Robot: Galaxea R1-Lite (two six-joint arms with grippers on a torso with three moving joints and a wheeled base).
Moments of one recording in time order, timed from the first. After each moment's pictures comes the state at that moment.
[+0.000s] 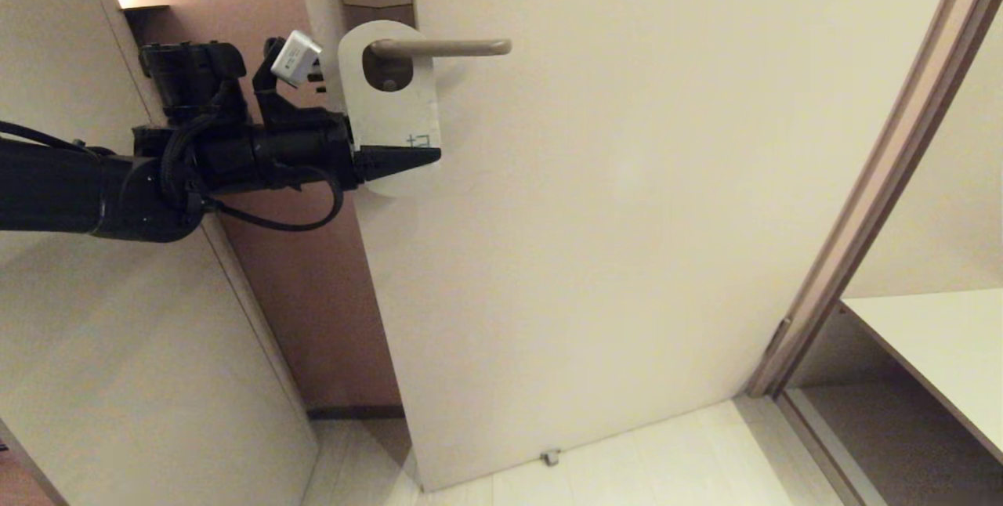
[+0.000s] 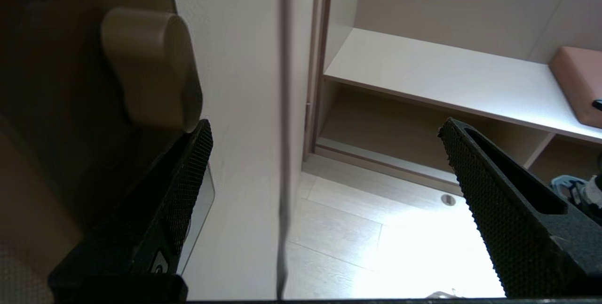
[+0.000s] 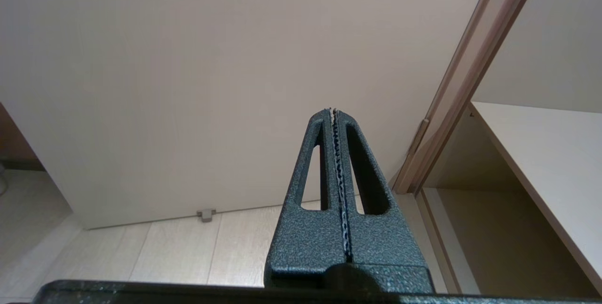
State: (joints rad) left arm -0.17 1.92 -1.37 -0.52 -1.03 -0.01; right arm -0.01 0.00 0.00 0.01 0.01 -0.07
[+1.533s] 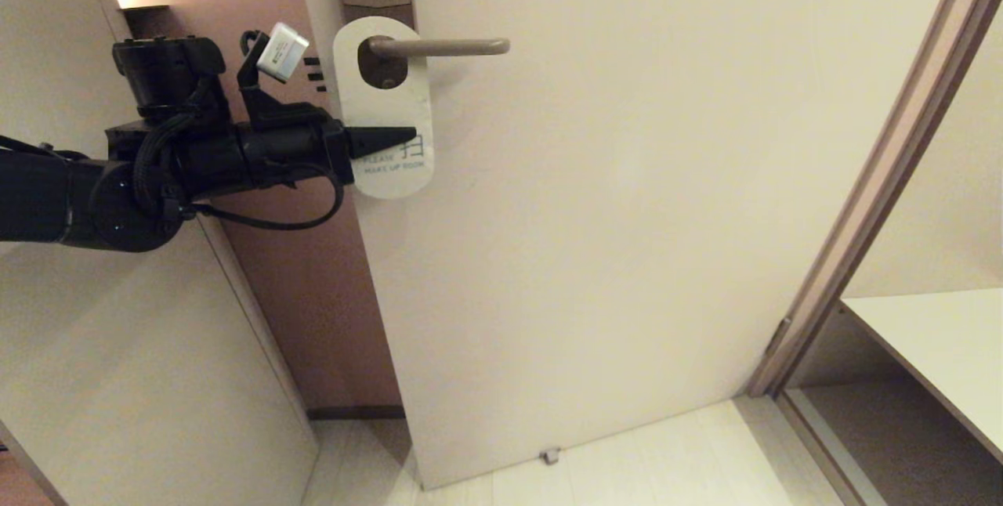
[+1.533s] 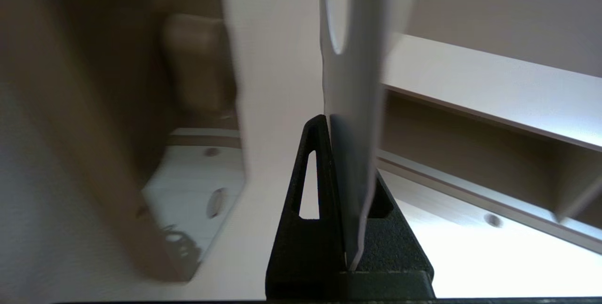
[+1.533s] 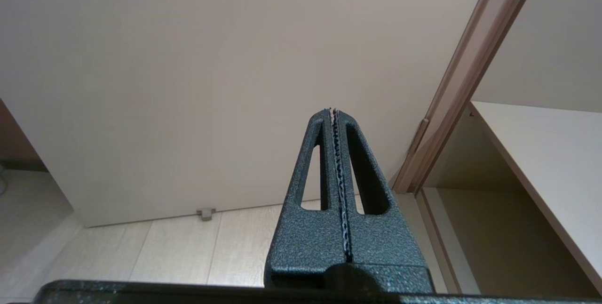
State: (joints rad) left arm -0.16 1.86 -1.30 -0.55 -0.86 0.00; right arm -0.01 0.00 0.00 0.01 0.01 -0.07
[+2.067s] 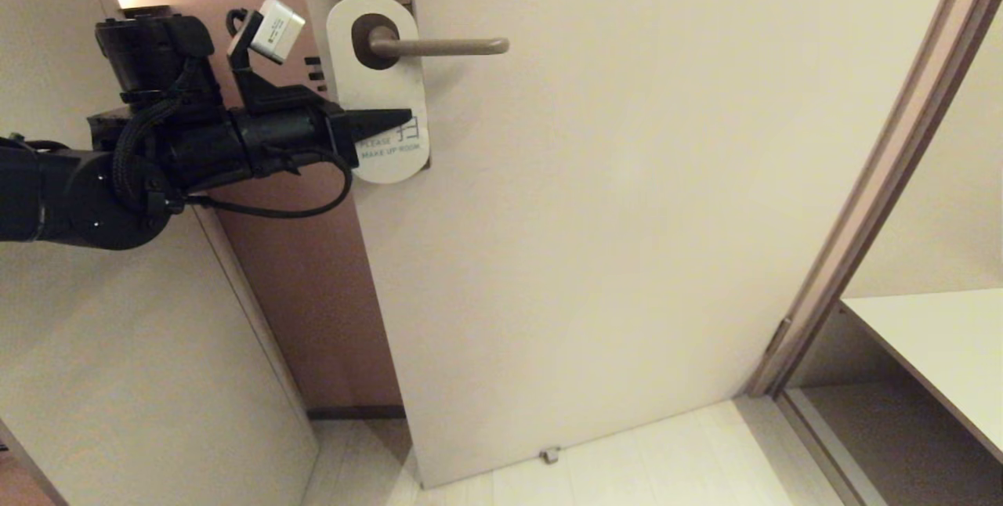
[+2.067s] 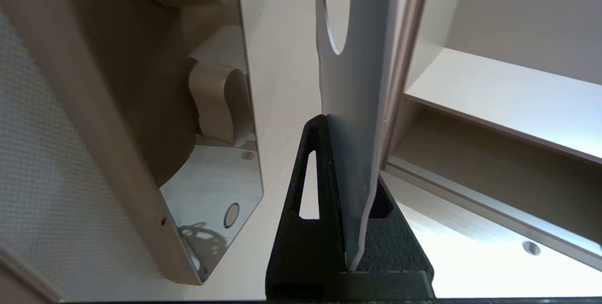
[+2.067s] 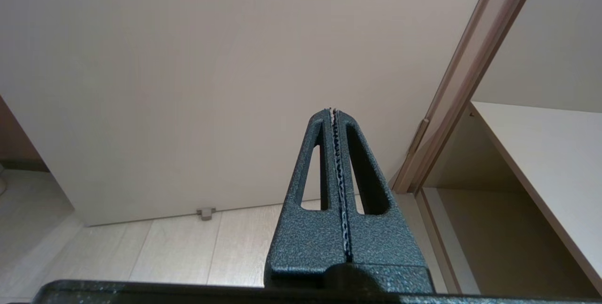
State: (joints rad) left arm -0.21 1.81 -1.30 -0.54 -0.71 0.00; right arm -0.01 0.00 0.00 0.01 0.01 -0.07
